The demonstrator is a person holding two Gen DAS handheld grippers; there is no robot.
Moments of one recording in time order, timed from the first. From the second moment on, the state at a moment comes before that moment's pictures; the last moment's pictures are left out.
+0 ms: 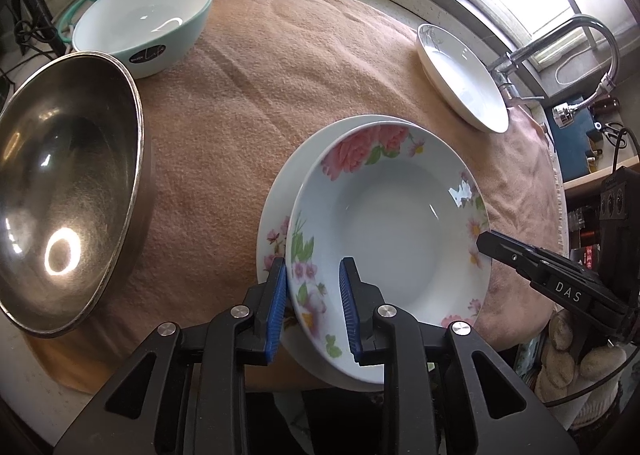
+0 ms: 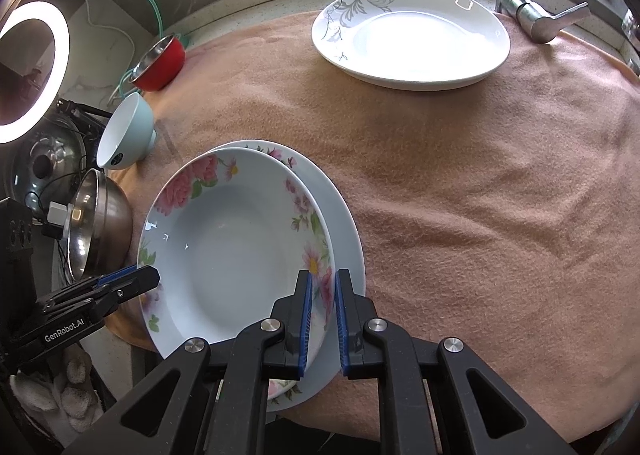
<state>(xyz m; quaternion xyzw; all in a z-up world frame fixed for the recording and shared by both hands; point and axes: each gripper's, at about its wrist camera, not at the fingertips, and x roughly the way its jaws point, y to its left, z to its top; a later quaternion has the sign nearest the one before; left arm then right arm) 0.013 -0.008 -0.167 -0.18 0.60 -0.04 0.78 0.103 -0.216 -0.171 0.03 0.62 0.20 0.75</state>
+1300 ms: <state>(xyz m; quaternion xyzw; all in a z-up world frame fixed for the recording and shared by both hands) 0.017 -0.007 -0.114 -0.19 0.54 -0.06 0.82 0.093 -0.270 -0.102 0.07 0.51 0.16 0.84</state>
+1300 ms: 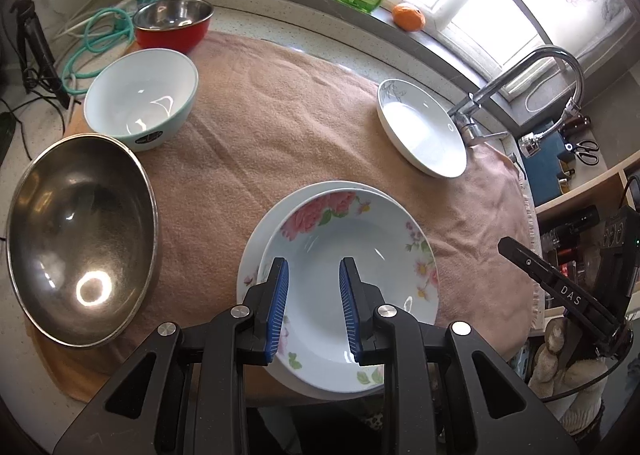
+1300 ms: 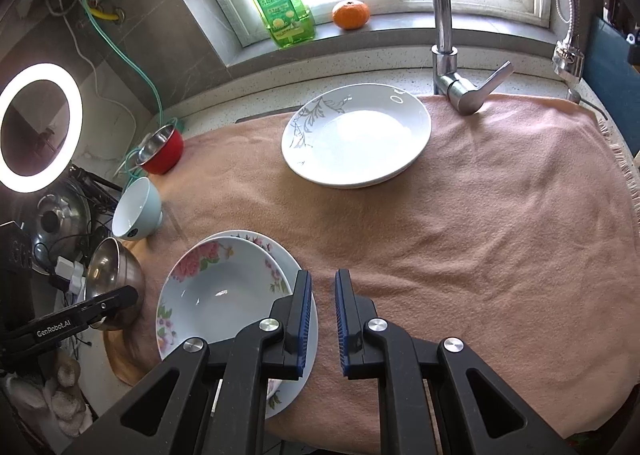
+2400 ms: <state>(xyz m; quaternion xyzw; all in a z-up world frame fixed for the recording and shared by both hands) 0.083 -0.054 -0.076 -0.18 0.50 -0.06 0.84 0.149 -0.354 -0.084 0.11 0.48 0.12 0.86</state>
